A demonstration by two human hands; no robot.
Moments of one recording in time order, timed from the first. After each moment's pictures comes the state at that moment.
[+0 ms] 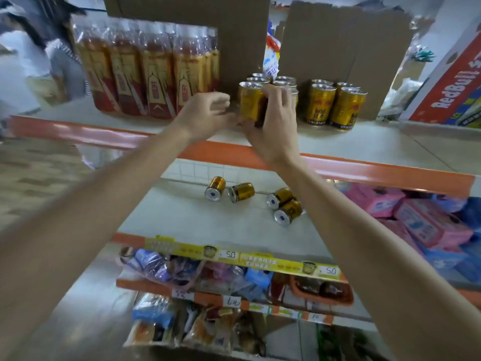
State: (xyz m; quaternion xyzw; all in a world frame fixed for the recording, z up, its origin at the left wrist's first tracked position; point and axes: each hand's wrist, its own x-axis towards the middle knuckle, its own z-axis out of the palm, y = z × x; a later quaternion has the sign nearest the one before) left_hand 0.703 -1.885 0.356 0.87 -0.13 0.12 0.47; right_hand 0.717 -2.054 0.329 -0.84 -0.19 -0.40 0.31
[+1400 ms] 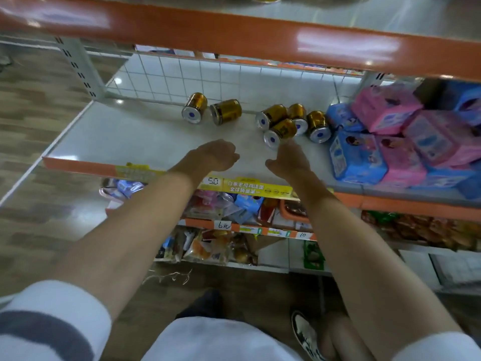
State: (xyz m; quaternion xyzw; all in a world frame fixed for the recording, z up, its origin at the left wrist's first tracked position) left_hand 0.731 -1.968 0.084 0.98 -0.12 -0.17 0.06; right_hand 0.708 -2.159 0.085 -0.99 0.02 0.03 0.17
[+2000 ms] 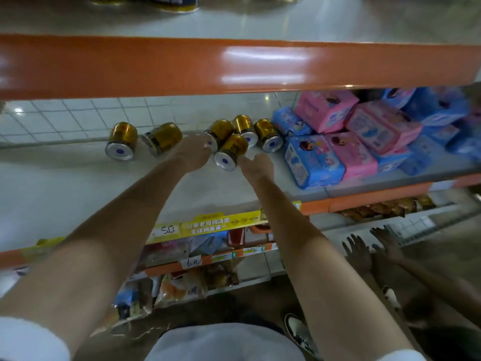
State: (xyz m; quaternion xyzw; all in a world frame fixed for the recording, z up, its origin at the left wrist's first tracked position) left_hand 0.850 -2.024 0.067 0.97 -0.20 -0.06 0.15; right_hand 0.767 -2.178 0.062 -0.83 0.28 -0.01 0.47
